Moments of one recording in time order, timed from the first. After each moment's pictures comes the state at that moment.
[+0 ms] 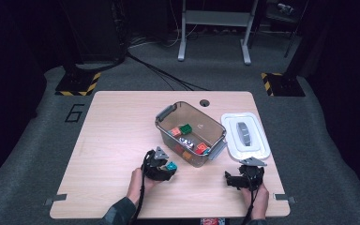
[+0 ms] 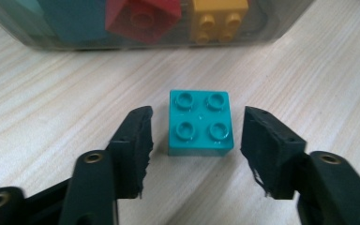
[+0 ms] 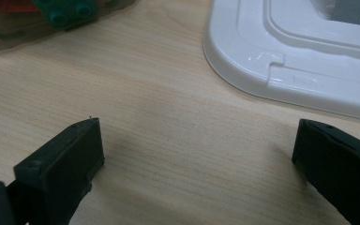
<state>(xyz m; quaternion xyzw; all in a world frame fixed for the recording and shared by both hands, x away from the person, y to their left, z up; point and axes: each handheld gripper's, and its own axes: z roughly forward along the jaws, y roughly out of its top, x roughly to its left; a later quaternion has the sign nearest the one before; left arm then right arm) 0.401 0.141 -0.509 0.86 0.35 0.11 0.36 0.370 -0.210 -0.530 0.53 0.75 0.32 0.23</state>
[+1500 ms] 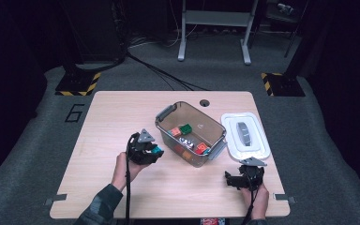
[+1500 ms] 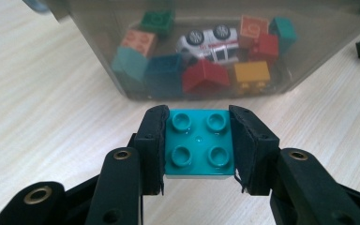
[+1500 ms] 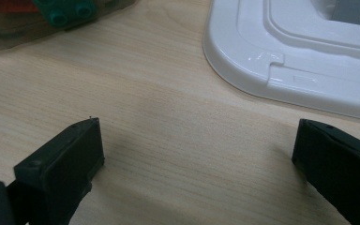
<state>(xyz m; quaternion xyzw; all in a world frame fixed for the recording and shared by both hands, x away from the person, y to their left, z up) 0.415 0.182 -0.434 0.85 0.35 0.15 0.37 0.370 -0.210 -0.530 0.53 0.75 0.32 0.23</state>
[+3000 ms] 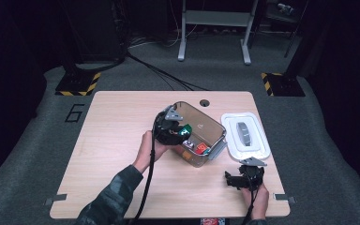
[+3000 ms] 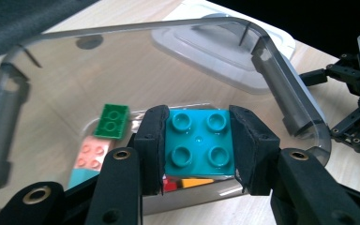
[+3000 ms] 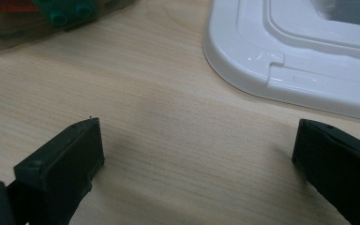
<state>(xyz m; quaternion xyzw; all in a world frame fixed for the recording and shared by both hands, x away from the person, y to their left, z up) 0.448 0.099 -0.380 0.85 0.30 0.12 0.41 0.370 -0.210 -0.530 0.53 0.75 0.32 0.23</state>
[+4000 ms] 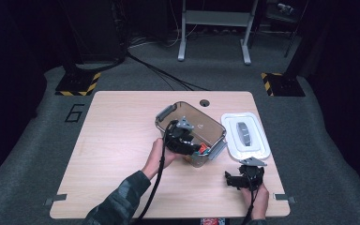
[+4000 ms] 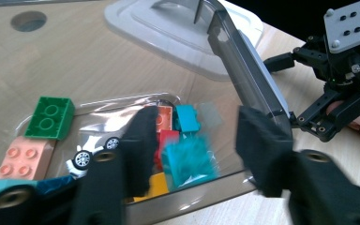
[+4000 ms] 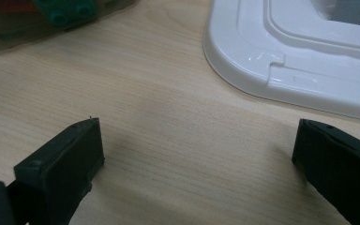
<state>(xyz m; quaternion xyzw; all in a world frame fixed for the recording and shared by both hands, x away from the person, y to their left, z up) 0.439 0.075 -0.398 0.87 0.28 0.08 0.41 0.370 -0.210 -0.530 0.53 0.75 0.32 0.23</state>
